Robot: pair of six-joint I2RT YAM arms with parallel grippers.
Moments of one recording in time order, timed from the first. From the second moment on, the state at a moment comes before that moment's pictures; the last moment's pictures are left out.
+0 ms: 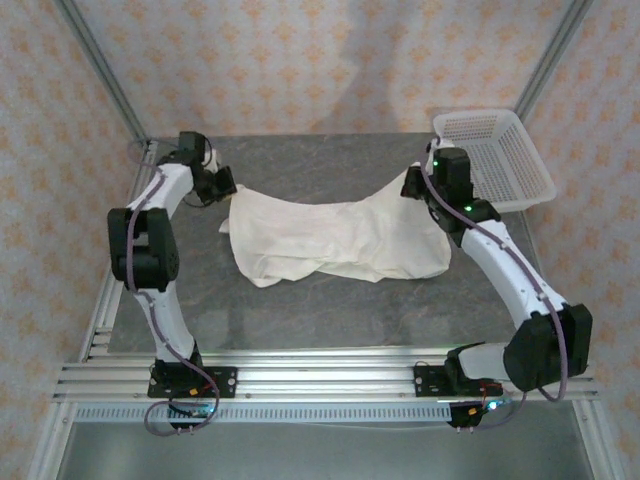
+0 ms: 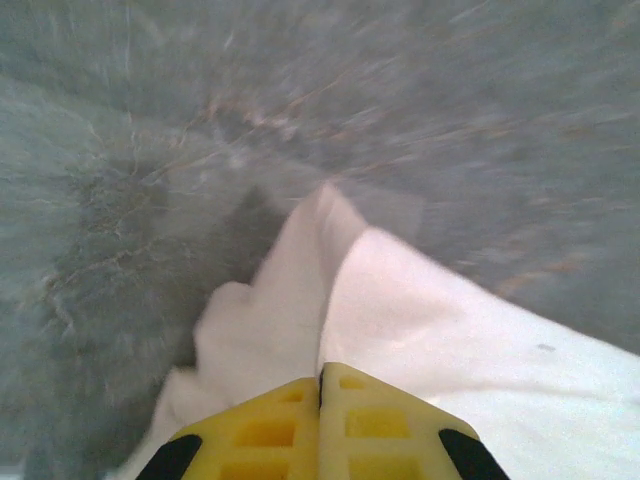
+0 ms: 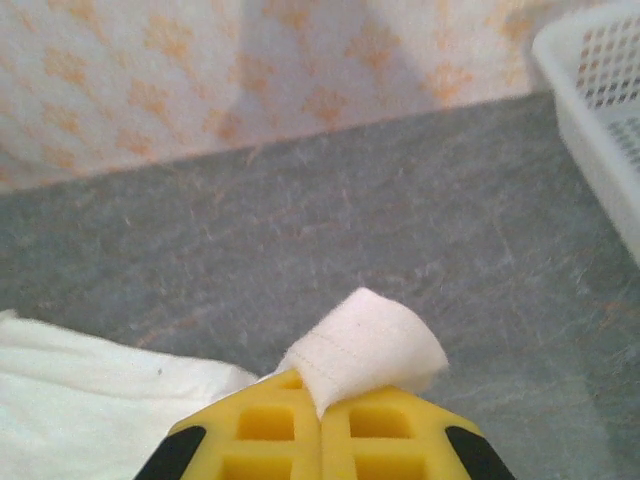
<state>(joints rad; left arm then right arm) 0.09 1.94 1.60 -0.72 0.35 -0.39 0.25 1.29 1.16 -0.33 0.02 0.32</state>
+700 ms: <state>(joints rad) 0.15 1.14 2.24 -0.89 0.07 -0.45 0.25 0.96 1.75 -0.18 0.21 0.14</state>
